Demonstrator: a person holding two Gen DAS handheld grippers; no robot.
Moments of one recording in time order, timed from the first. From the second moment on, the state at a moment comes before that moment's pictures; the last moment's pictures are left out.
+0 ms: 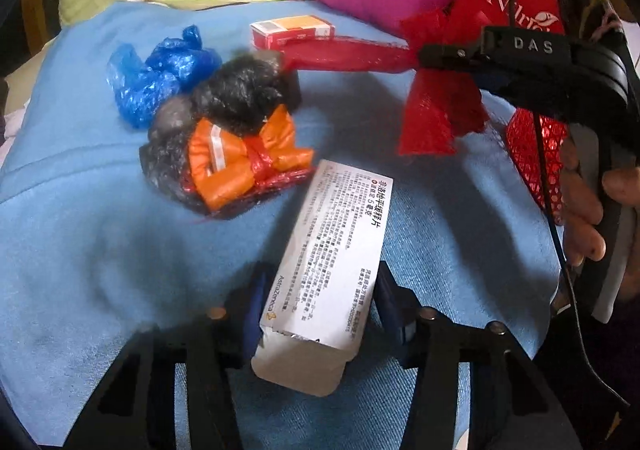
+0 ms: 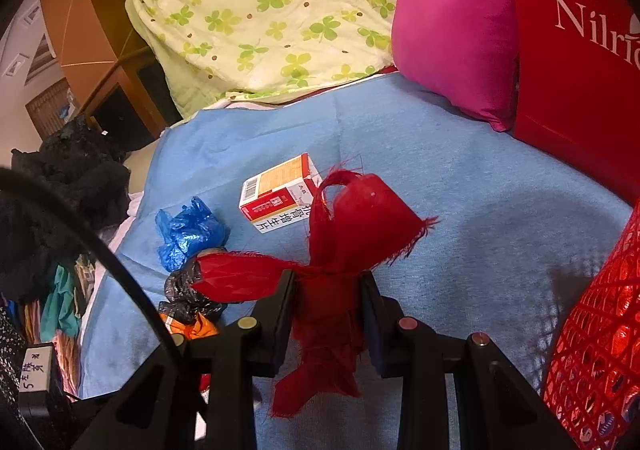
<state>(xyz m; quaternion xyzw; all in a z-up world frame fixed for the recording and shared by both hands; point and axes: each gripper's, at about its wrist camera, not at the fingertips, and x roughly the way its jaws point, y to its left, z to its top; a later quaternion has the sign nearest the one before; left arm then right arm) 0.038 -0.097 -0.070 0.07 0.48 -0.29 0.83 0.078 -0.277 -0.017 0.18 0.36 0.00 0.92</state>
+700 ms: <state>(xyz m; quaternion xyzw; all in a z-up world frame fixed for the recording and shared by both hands) 0.001 -0.035 0.010 -0.04 0.35 -0.24 0.90 0.011 -0.266 0.036 0.19 0.22 0.04 0.96</state>
